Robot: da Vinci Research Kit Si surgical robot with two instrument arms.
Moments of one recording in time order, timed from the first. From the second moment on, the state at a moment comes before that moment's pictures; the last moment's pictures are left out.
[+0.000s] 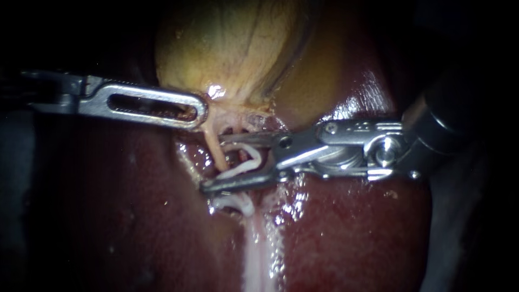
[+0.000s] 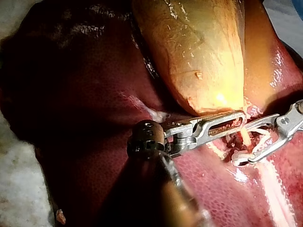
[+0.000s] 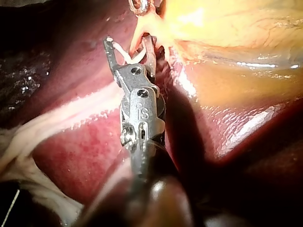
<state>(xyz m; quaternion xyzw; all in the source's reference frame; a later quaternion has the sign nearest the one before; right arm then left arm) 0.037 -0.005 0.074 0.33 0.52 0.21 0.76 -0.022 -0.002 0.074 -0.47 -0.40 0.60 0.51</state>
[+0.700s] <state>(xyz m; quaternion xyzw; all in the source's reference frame) 0.039 -0.002 0.075 0.38 0.54 0.26 0.70 -0.022 -0.002 0.074 -0.47 -0.40 0.60 0.52</state>
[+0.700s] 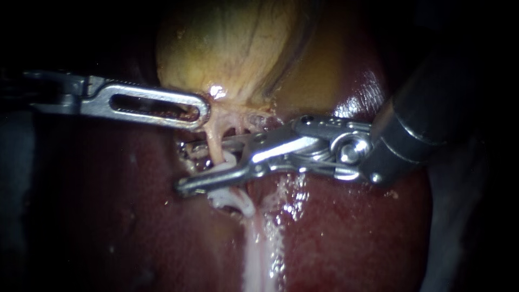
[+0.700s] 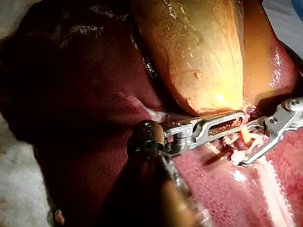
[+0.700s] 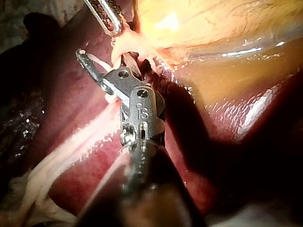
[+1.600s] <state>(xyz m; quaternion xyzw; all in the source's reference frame) 0.039 -0.003 0.076 0.42 0.50 0.30 0.69 -0.023 -0.002 0.073 -0.47 -0.40 0.60 0.52</state>
